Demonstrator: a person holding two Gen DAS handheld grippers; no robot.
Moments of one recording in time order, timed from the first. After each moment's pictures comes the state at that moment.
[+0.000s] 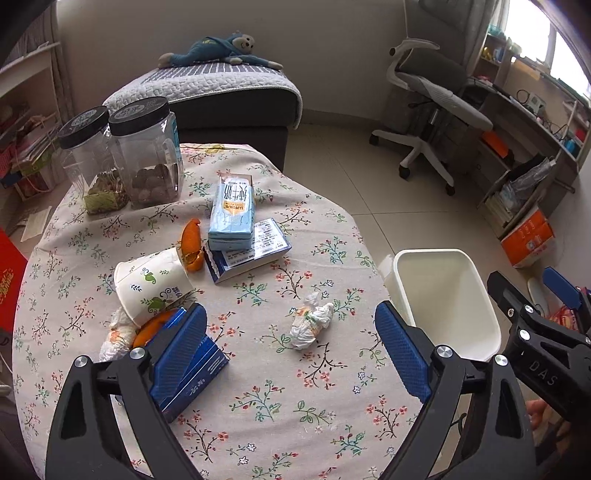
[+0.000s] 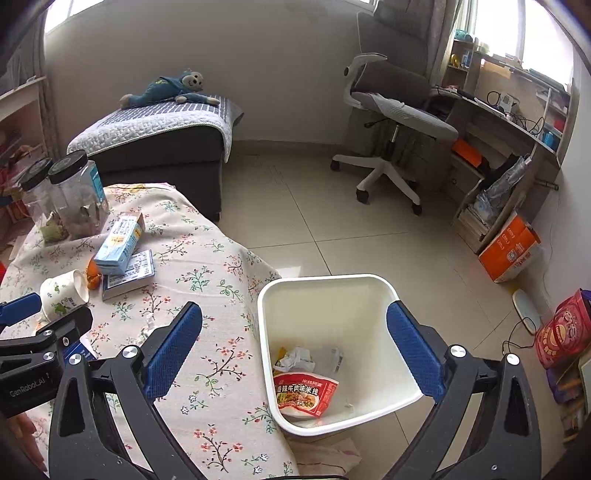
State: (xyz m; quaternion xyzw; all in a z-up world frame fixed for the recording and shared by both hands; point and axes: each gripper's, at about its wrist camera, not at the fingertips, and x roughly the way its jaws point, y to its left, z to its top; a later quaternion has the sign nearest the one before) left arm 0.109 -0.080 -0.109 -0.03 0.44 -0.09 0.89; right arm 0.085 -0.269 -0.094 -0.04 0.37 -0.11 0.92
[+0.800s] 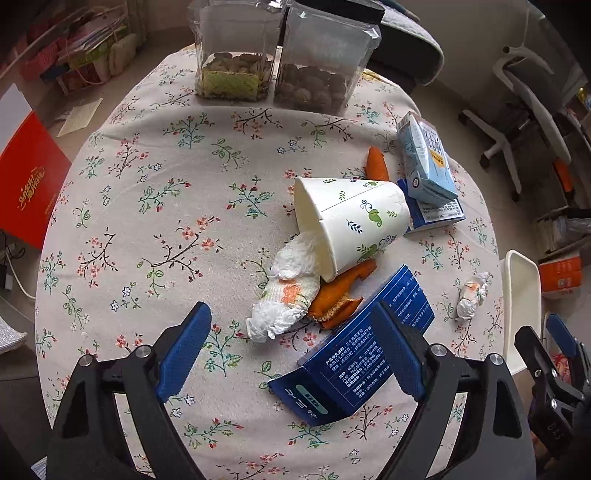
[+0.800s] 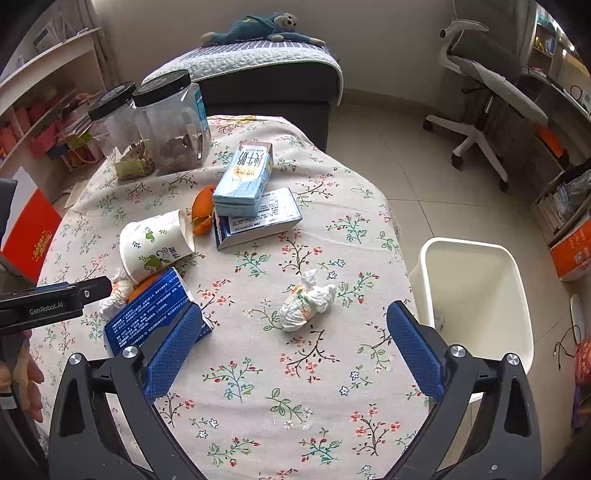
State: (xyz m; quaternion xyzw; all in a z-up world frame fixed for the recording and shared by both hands) left arm 0.133 0.095 -0.179 -0.12 0.58 0.01 0.80; right arm 0.113 -0.143 -0.148 -0.01 0.49 0.02 0.87
